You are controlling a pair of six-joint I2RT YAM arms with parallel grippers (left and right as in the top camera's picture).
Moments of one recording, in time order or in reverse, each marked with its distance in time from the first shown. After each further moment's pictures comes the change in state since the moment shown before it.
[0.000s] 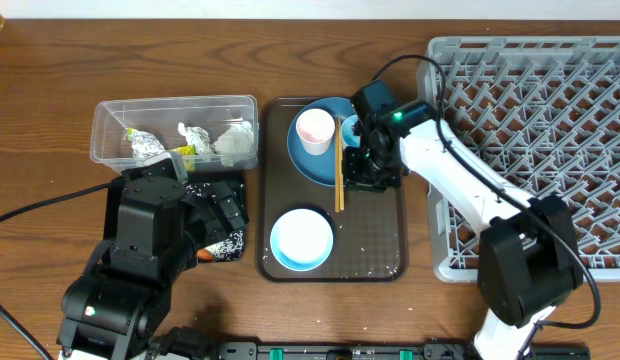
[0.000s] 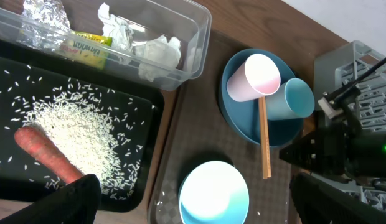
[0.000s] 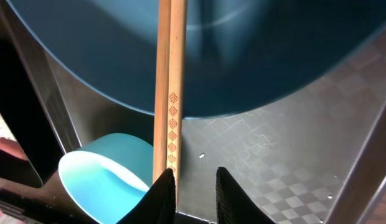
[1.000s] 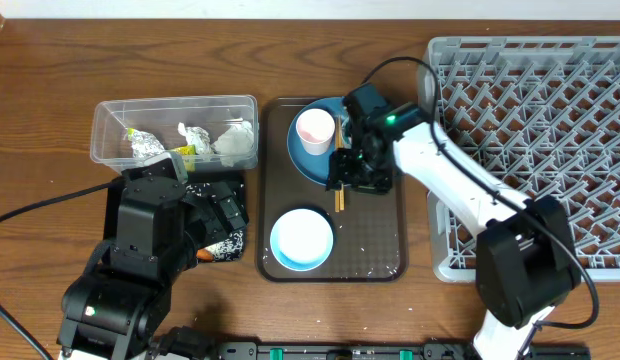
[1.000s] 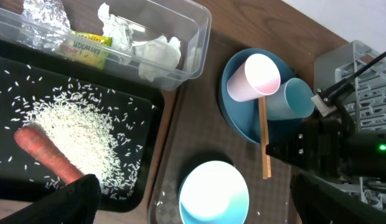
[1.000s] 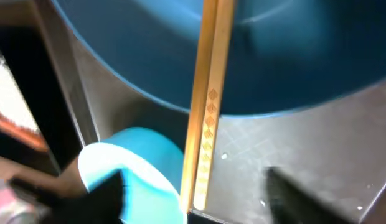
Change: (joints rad) left arm 0.000 0.000 0.000 0.000 0.000 0.000; right arm 0.005 0.000 0.000 0.018 -0.063 -0.013
